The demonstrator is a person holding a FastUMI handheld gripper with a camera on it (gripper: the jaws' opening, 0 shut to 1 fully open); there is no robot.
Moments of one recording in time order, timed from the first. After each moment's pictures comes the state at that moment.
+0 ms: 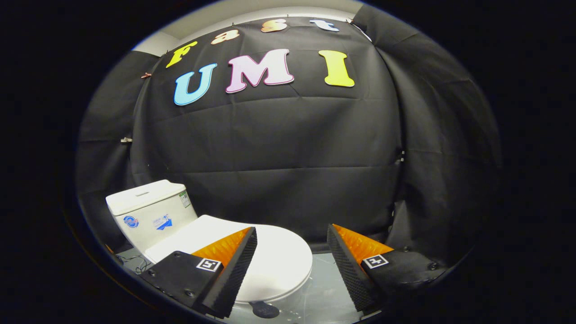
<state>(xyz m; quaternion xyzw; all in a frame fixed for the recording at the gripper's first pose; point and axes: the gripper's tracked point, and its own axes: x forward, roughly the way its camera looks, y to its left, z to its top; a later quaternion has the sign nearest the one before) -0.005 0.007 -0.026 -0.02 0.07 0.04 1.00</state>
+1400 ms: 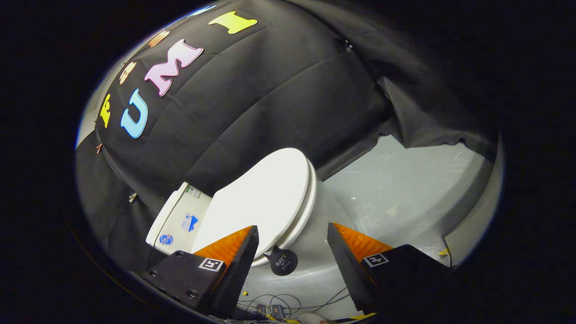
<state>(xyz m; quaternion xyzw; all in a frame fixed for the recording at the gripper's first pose) -0.070 -0.007 -0.192 0.29 0.29 0.03 0.91</state>
